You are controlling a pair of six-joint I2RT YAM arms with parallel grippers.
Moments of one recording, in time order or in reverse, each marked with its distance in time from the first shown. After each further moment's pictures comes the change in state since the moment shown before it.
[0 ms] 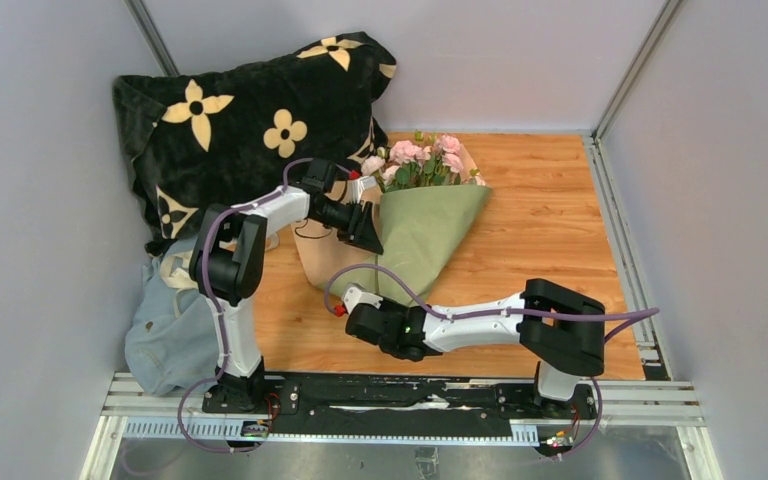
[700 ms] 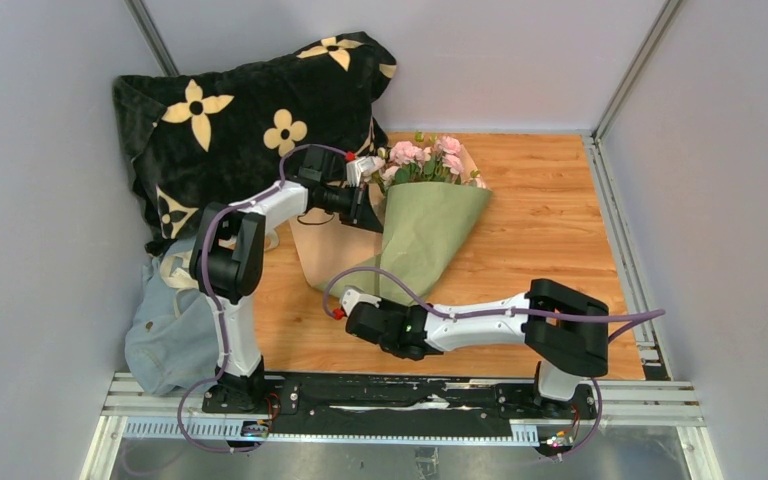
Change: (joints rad) left arm 0.018 0.014 0.060 0.179 -0.032 -0.092; right arm 0.000 -0.018 -0.003 -0.011 -0.041 -0.054
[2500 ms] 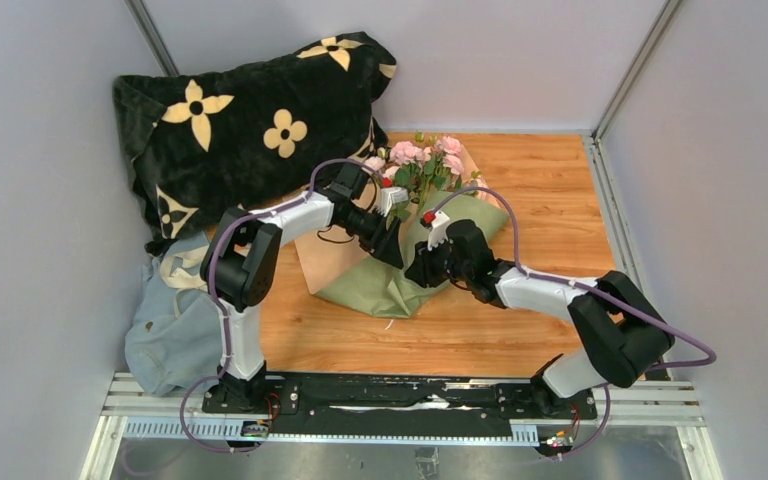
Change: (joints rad) left arm -0.172 -0.013 -0.021 -0.146 -0.060 0.217; right arm -0.681 -0.231 -0.306 0.579 -0.954 0.313
